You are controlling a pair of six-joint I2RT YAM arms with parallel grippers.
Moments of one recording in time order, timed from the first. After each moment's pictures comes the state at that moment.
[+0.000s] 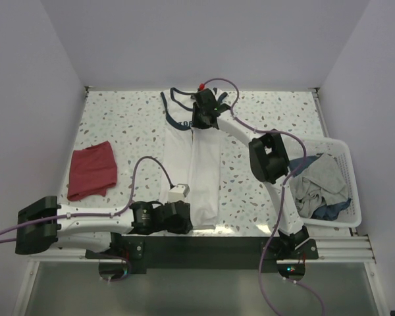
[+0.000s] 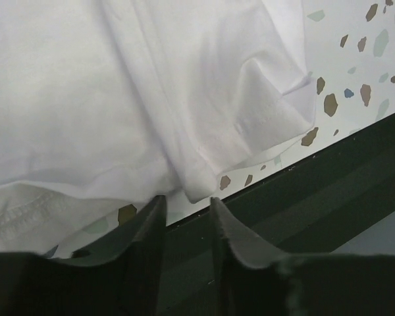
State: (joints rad) left arm -1.30 1.13 0.50 -0.34 -0.26 -1.07; right arm 0.56 2.36 2.03 -0.47 0.11 0.54
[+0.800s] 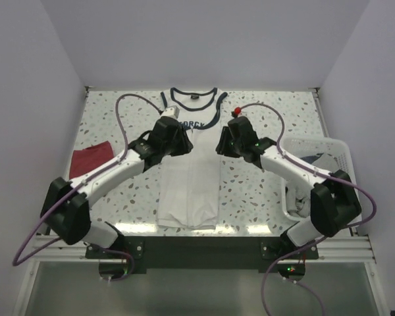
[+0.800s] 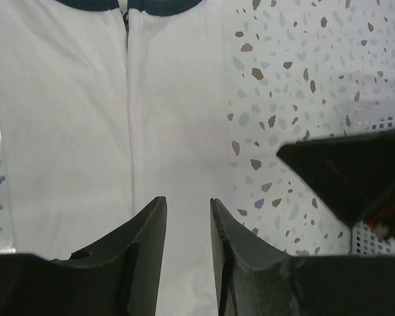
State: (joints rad) left arm -0.67 1.37 1.04 -0.30 -0.17 -0.71; right arm 0.56 1.56 1.15 -0.30 0.11 0.64
